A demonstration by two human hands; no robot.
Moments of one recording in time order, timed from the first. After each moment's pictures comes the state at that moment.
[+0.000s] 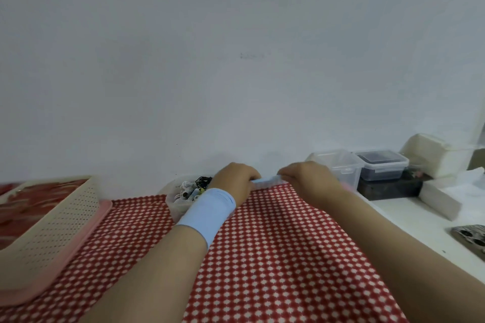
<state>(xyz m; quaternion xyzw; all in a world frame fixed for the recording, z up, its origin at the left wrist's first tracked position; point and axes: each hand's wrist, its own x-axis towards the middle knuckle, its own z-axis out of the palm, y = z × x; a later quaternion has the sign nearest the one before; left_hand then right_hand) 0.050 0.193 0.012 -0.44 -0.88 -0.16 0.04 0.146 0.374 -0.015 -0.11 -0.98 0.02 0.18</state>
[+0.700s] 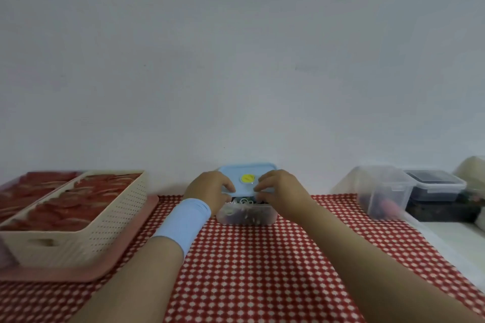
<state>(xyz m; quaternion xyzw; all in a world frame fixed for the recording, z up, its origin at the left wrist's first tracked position) -0.020 0.064 0.001 -0.31 -0.92 -0.22 0.08 0.071 0.247 -0.014 -0.02 -0.95 0.20 0.24</state>
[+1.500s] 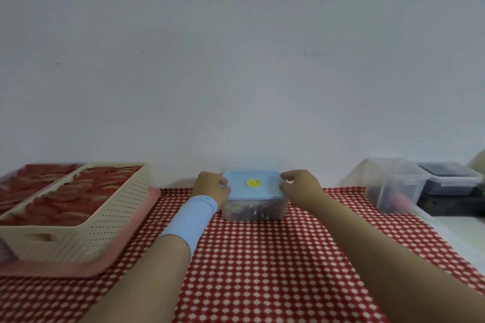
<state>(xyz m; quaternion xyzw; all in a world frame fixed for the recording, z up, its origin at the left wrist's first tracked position) -0.043 0.074 -0.026 -0.21 -0.93 -0.31 0.02 0.052 0.273 -0.034 -0.24 -0.89 0.35 0.16</state>
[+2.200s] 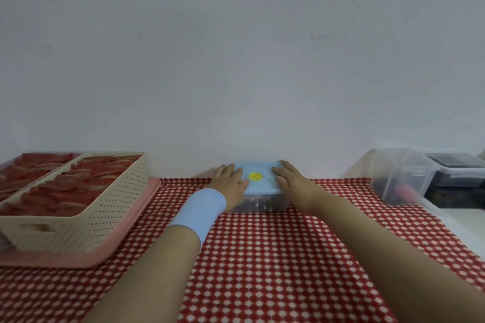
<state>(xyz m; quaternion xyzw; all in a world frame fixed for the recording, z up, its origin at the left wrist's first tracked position) -0.039 0.090 -0.044 -0.29 -0.94 -0.16 -0.05 0.055 0.270 -0.047 -0.09 -0.97 0.22 0.04</state>
